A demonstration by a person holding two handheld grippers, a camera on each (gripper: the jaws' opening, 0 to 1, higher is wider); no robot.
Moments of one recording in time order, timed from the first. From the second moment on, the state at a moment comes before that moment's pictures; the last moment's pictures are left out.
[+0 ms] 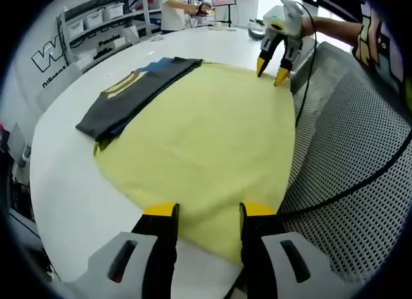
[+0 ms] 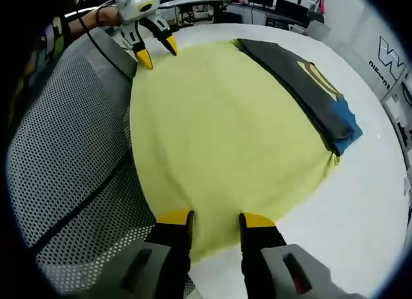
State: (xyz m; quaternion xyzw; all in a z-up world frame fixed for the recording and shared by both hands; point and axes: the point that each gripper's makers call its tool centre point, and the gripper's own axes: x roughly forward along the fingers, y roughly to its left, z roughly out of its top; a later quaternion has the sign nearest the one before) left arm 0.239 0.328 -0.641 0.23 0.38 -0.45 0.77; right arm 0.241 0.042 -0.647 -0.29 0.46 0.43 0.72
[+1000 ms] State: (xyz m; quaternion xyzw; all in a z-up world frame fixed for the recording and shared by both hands) left arm 0.244 0.326 -0.638 0.26 0.45 -0.39 0.76; right arm 0.247 0.043 -0.635 -0.15 0.49 0.37 0.78
